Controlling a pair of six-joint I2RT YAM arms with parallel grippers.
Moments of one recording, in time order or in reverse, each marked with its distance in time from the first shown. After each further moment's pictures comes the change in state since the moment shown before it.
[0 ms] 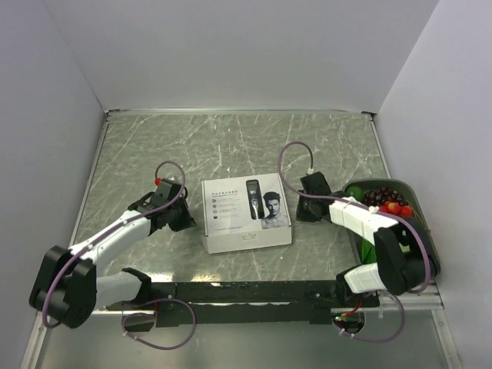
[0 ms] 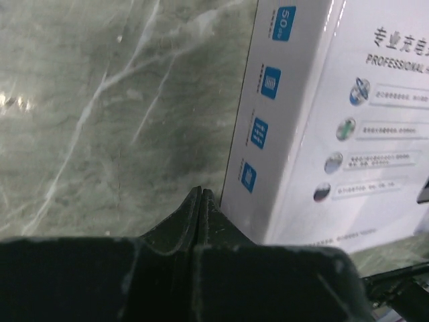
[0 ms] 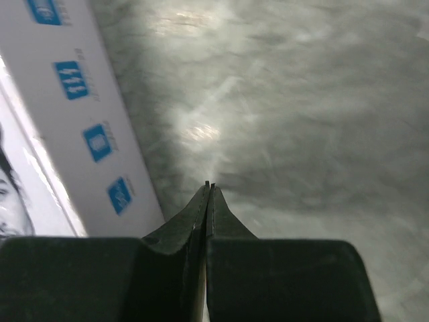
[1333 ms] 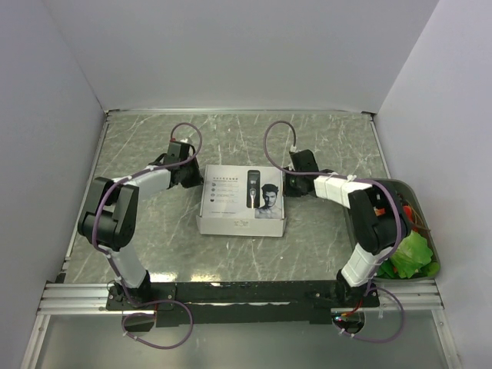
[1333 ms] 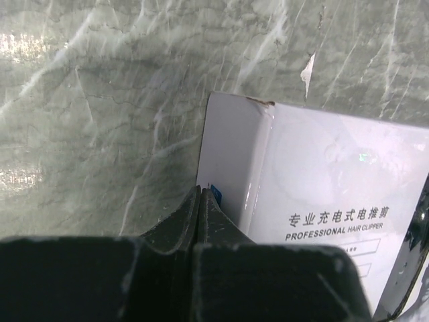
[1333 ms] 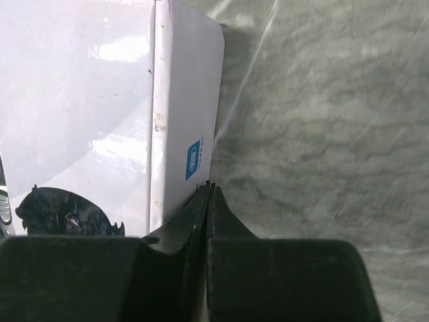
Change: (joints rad) left arm 0.127 0.603 0.423 0.306 0.082 0.230; right arm -0.023 0.340 0.257 0.219 -0.166 -0.135
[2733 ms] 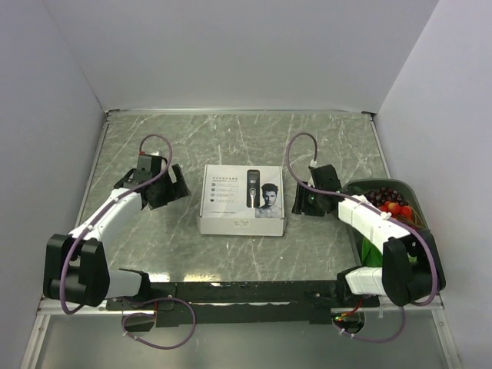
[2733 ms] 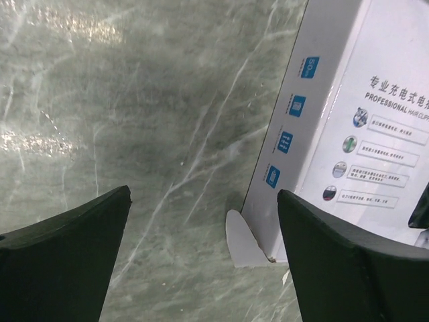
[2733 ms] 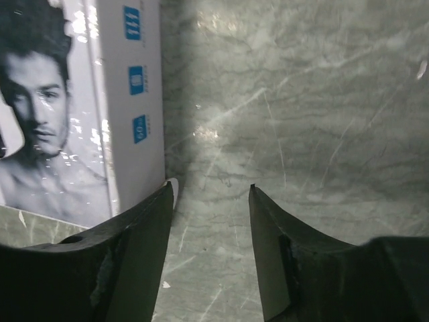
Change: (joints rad) left arm 0.119 -0.458 -0.198 -0.319 -0.066 0.042; right arm -0.056 -0.406 -0.192 -0.275 -0.002 0.003
